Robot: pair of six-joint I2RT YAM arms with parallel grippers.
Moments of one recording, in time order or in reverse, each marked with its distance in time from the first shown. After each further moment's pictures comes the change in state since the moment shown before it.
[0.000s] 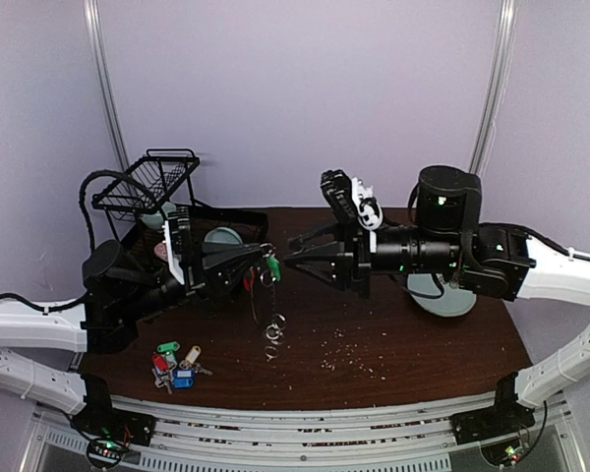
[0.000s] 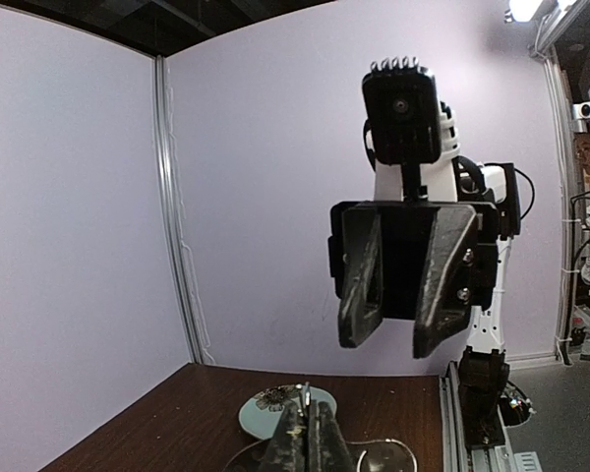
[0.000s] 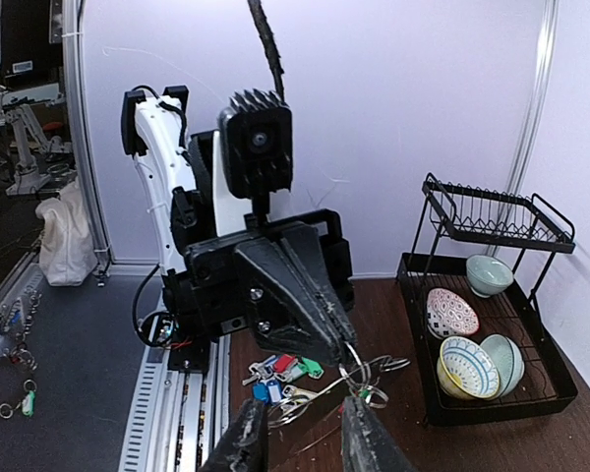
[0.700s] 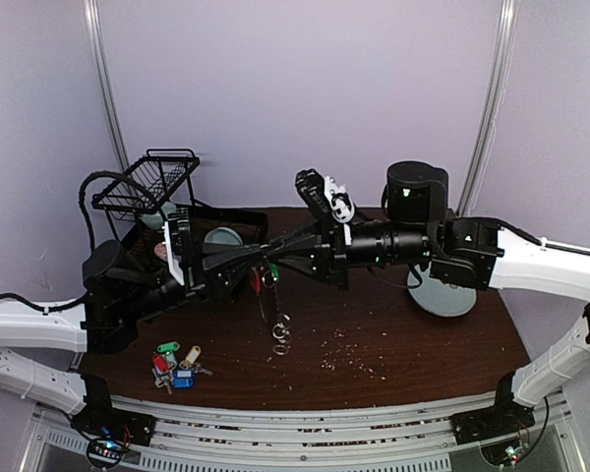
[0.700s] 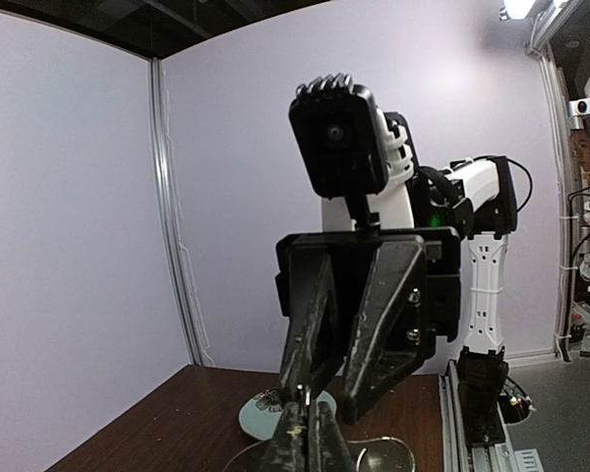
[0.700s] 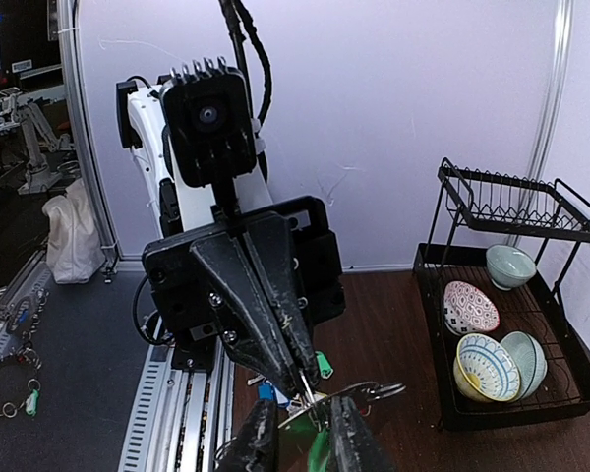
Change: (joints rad) left arm 0.000 0.000 0.000 0.001 0.008 0.011; right arm -0.058 0.129 0.064 0.029 -0.117 0.030
